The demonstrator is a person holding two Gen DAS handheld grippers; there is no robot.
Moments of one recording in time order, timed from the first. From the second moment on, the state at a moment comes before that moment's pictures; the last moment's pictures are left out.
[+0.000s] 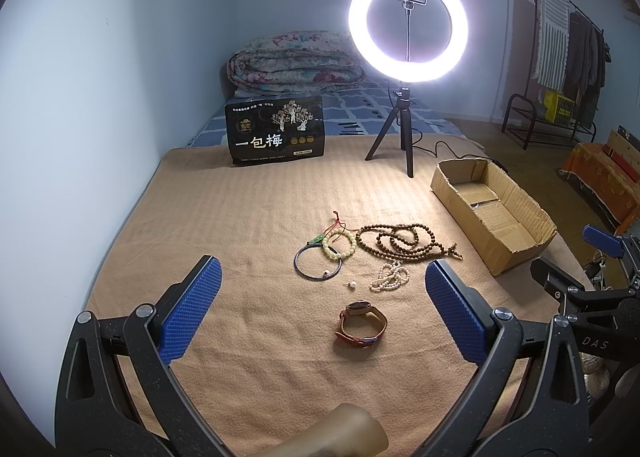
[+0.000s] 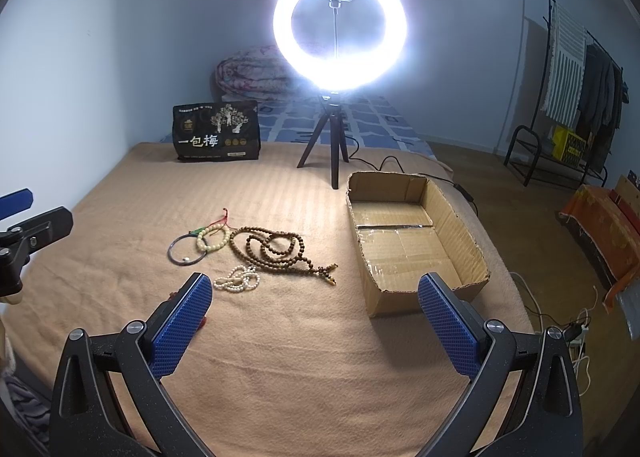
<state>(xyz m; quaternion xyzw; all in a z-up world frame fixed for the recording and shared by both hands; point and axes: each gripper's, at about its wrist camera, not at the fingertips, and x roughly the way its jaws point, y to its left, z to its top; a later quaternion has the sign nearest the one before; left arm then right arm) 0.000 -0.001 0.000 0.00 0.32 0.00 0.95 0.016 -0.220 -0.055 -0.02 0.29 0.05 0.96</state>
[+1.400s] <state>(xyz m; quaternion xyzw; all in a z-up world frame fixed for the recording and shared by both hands) 0.051 0.019 -0.063 -0.04 0.43 0.01 0.90 0.109 -0.203 -0.080 -0.05 0.38 0.17 0.91</state>
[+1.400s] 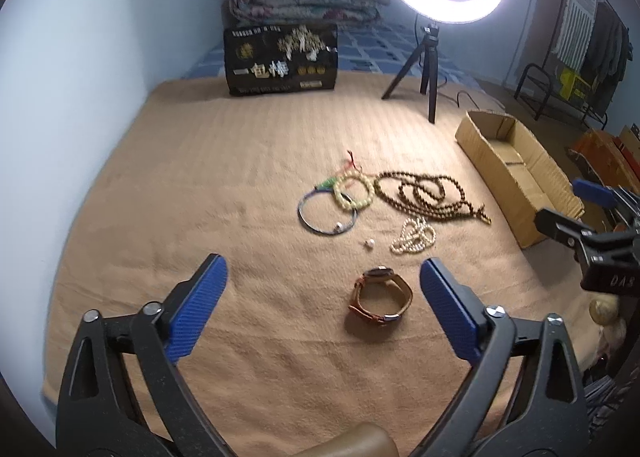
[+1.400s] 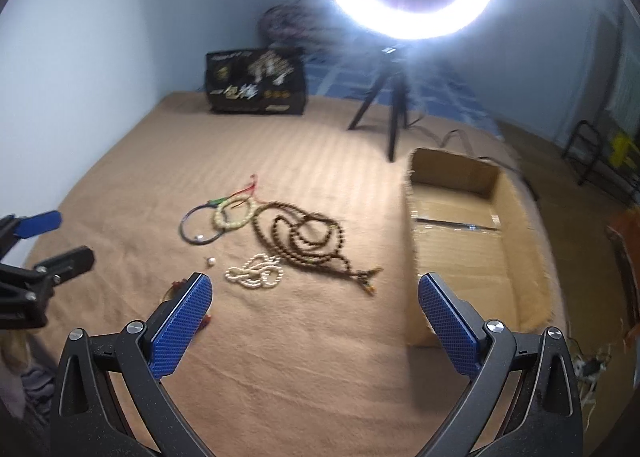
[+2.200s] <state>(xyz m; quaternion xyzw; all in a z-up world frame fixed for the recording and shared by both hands) 0.097 0.019 -0.144 -0.14 0.58 -0.06 0.80 0.210 -0.169 -0.131 -0.02 0.52 0.22 0.83</state>
